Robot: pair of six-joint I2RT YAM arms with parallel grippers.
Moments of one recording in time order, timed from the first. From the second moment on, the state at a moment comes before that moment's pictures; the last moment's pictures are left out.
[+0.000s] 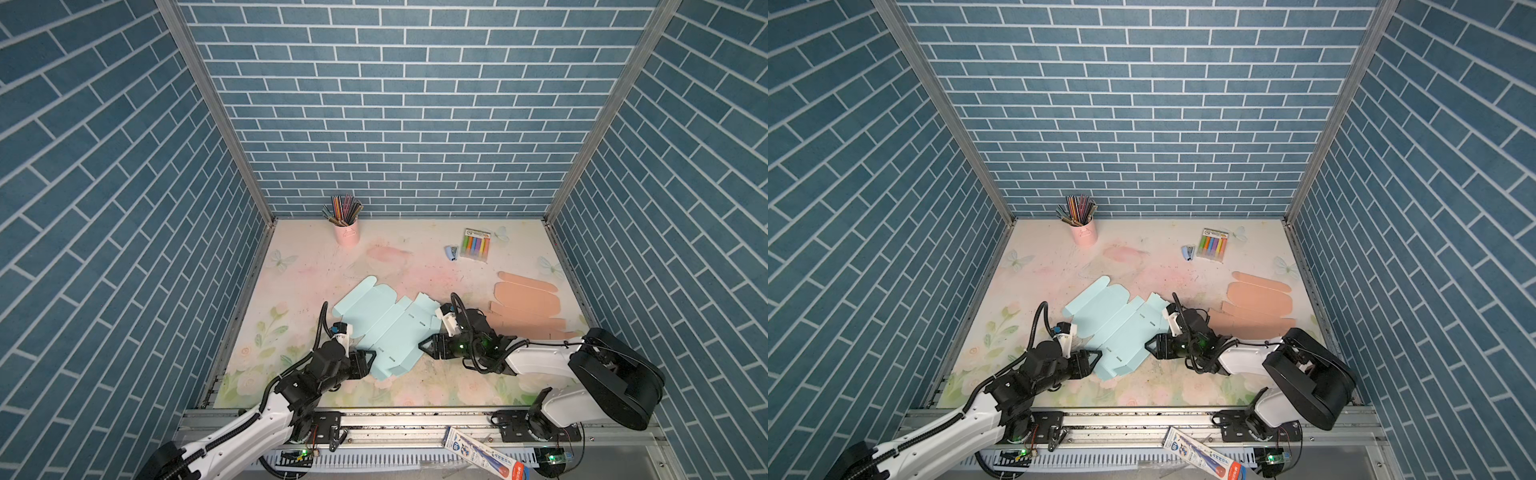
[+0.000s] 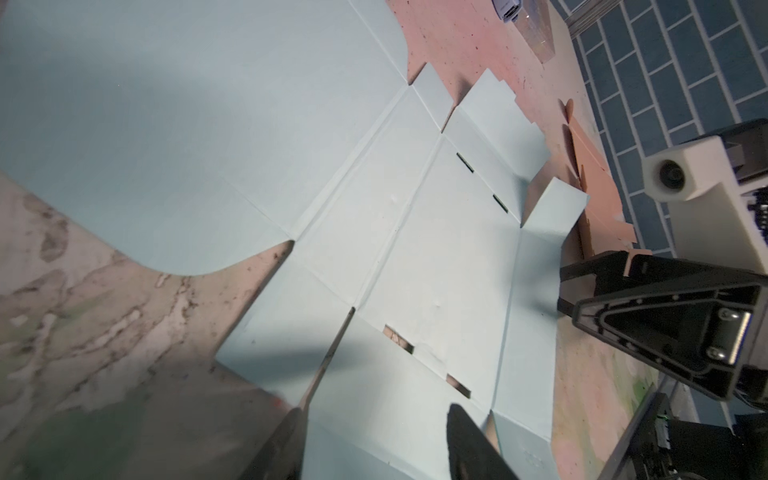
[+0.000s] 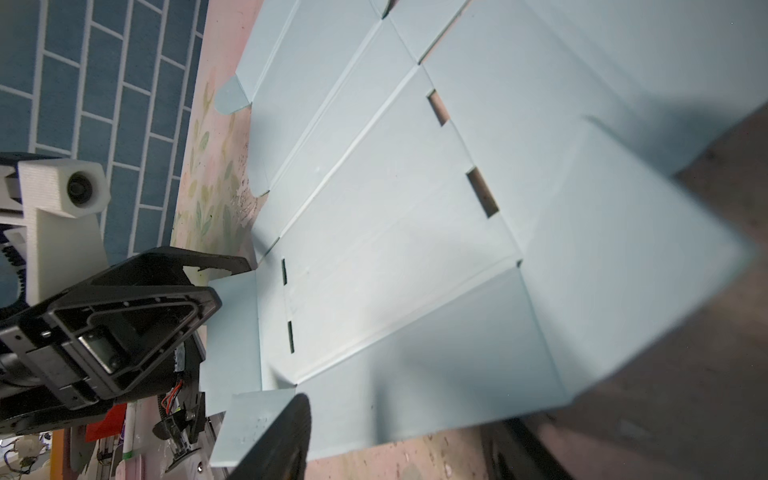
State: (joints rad) left arm -0.72 0.61 0.02 -0.02 0.08 -0.82; right arm 0.84 1.44 0.39 0.35 -0.37 0.73
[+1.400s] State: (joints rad) left arm -1.18 1.09 0.21 0.27 -0.11 -0.93; right arm 0.65 1.38 0.35 0.30 -0.39 0.69
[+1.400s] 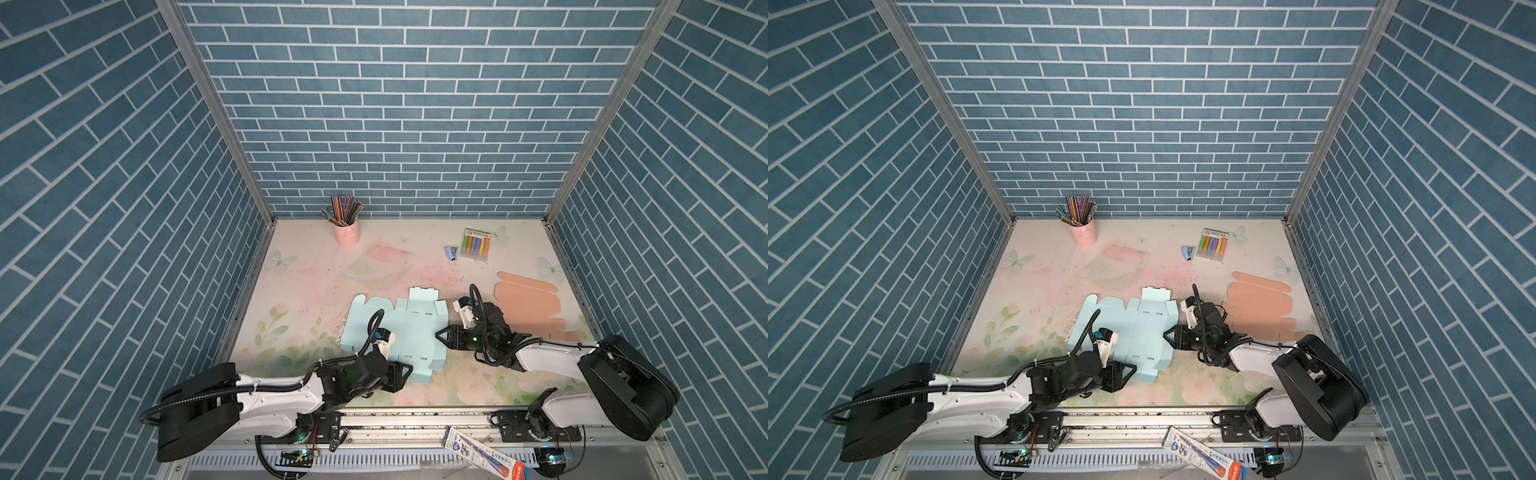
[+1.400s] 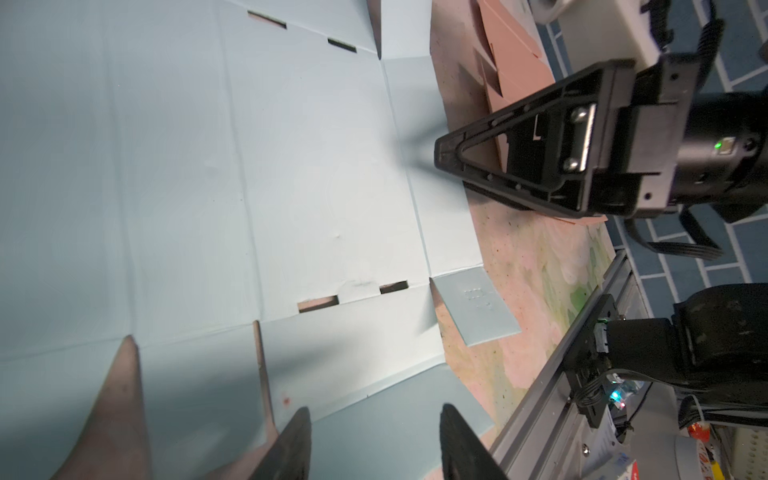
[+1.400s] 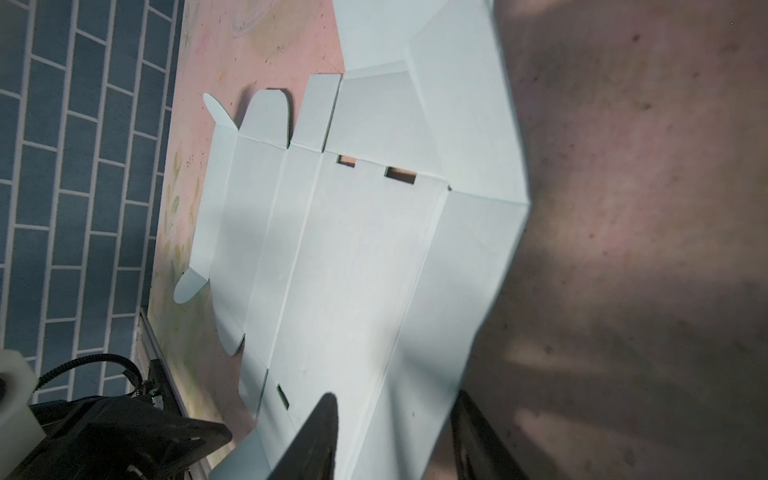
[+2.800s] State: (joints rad) left arm -1.06 0.78 0.15 0.10 -0.20 -0.89; right arm 0.44 1.52 0.57 0.11 -0.53 0.44
